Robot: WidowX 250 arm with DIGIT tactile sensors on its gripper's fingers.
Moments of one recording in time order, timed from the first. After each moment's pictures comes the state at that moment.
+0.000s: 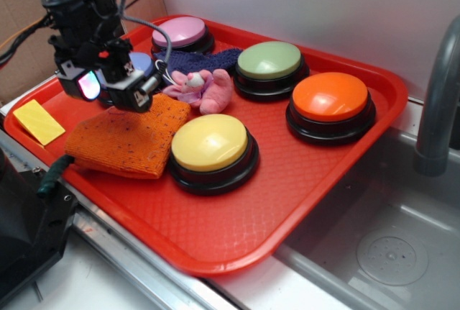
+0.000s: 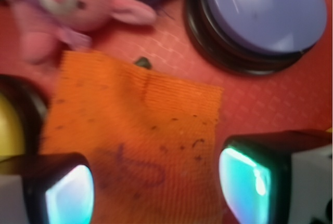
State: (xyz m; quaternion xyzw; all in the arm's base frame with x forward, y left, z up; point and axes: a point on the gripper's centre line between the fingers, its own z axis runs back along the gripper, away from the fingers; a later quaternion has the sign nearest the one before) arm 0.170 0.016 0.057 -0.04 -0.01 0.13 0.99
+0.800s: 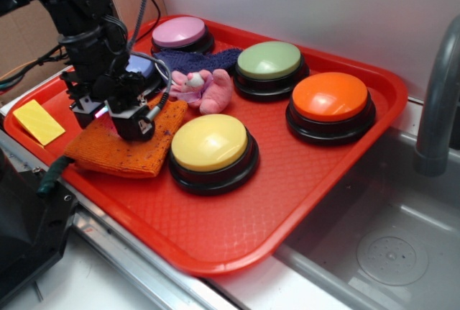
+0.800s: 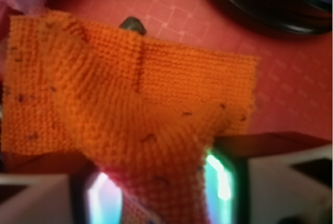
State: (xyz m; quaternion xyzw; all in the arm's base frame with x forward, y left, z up) arm 0.166 0.013 0.031 -0.07 0.01 0.17 0.98
